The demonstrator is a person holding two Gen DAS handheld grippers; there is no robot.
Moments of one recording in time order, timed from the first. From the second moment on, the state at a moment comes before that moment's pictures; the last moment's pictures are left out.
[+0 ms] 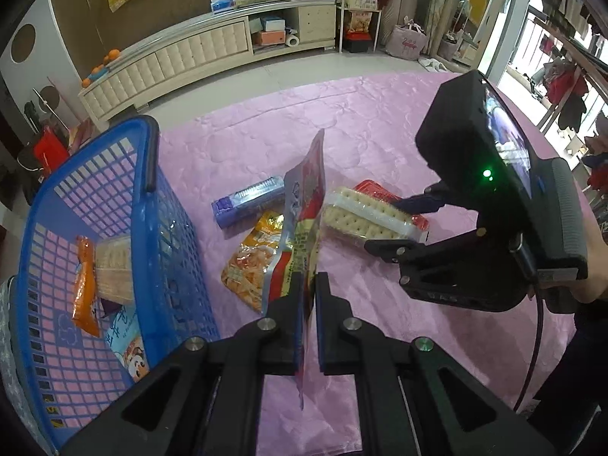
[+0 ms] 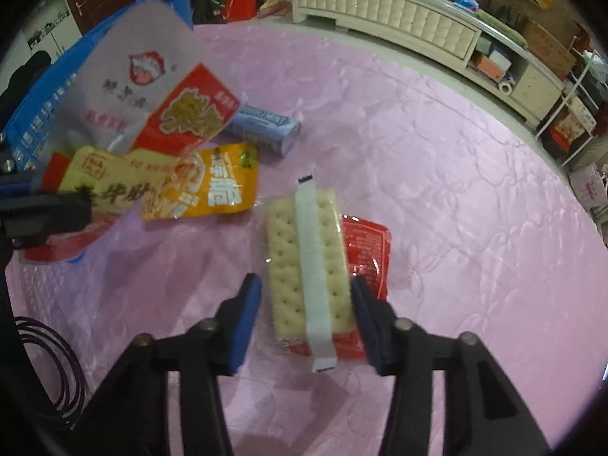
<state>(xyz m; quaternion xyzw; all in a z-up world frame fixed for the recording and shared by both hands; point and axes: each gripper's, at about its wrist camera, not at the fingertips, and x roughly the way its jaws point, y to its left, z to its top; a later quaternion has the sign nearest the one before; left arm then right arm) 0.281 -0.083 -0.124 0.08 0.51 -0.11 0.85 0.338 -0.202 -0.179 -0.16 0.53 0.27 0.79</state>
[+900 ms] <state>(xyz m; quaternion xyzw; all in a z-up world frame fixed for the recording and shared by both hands) 0.164 -0.023 -0.001 0.02 0.37 -0.12 0.92 0.227 -0.177 -0.016 -0.12 0.40 0.27 0.87</state>
